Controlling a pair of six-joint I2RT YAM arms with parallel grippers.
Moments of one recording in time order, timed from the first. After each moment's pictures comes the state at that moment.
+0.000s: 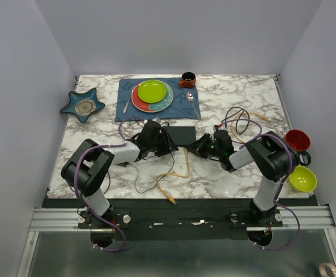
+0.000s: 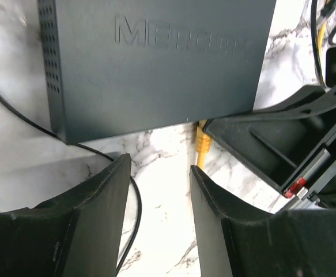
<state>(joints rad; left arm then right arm) -0.60 1.67 0.78 0.16 0.20 -0.94 0.48 1.83 0.51 0.83 -0.29 1.12</state>
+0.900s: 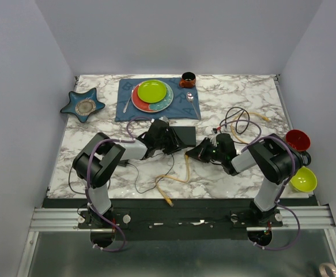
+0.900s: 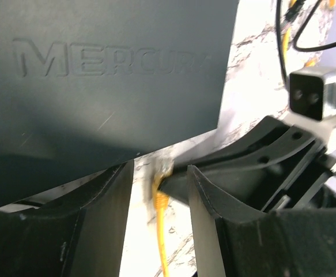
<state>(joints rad) -0.64 1.80 0.83 0.30 0.25 -1.04 0.48 1.80 0.45 0.85 -0.38 1.02</state>
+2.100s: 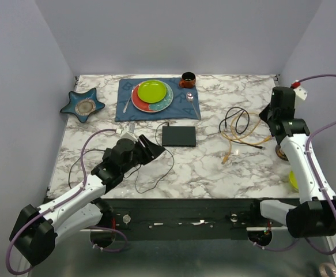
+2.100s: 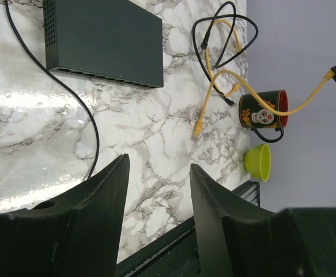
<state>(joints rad) -0.66 0.90 0.45 0.08 0.01 -1.05 0.07 1.17 1.12 -0.56 0.40 0.56</state>
